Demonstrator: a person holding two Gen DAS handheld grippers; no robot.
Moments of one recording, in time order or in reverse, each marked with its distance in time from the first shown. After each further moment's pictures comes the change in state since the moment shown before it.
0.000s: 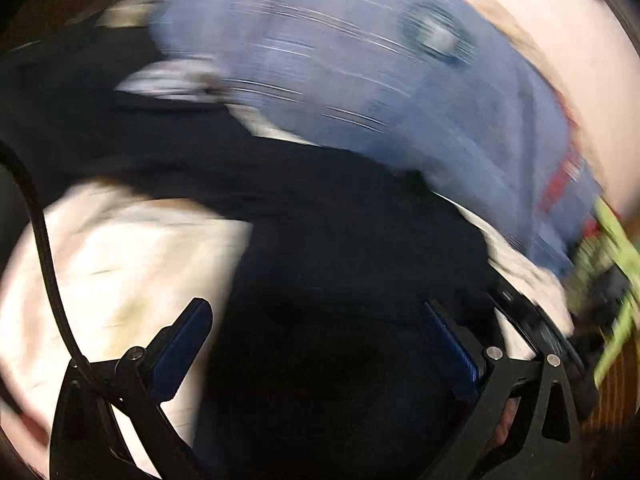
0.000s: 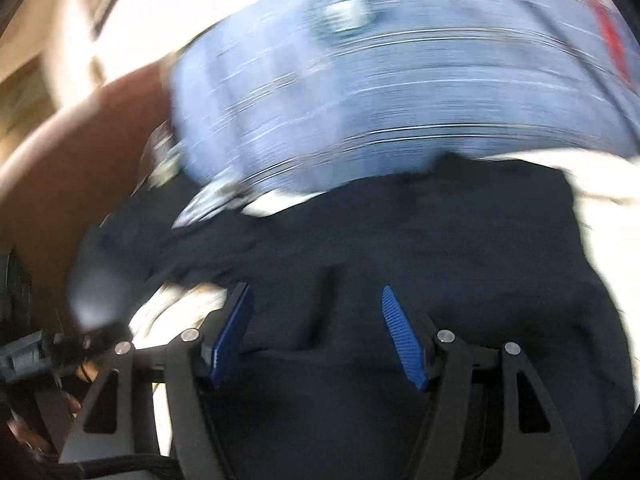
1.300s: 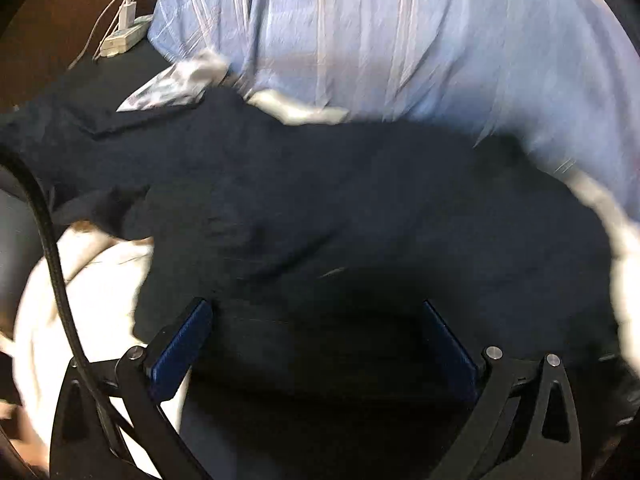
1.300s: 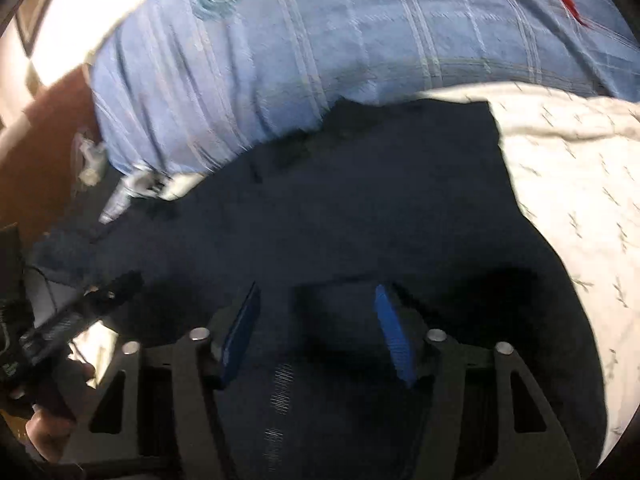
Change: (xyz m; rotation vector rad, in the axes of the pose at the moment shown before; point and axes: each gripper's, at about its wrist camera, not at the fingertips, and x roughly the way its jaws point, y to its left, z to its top) left arm 0.129 -0.020 0.028 0.098 0.048 0.524; right arm 0.042 -0.074 -0.014 0.037 0.192 -0.151
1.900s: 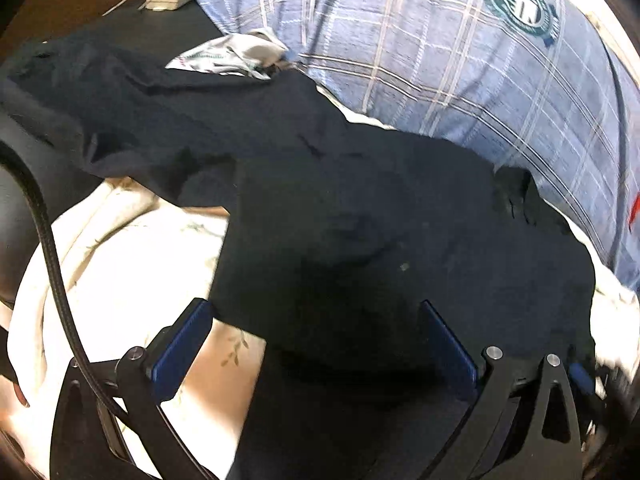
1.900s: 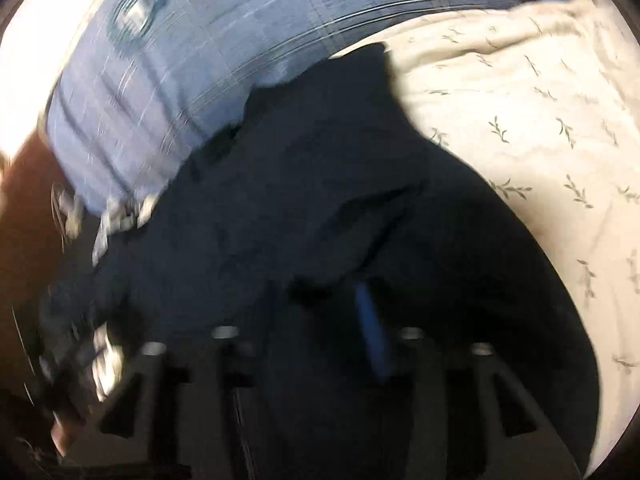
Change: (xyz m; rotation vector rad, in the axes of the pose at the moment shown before) left arm -0.031 0.070 -0.012 -0.175 0.008 -0.171; right arm -0.007 -0.064 -0.016 0.333 -0.020 0.068
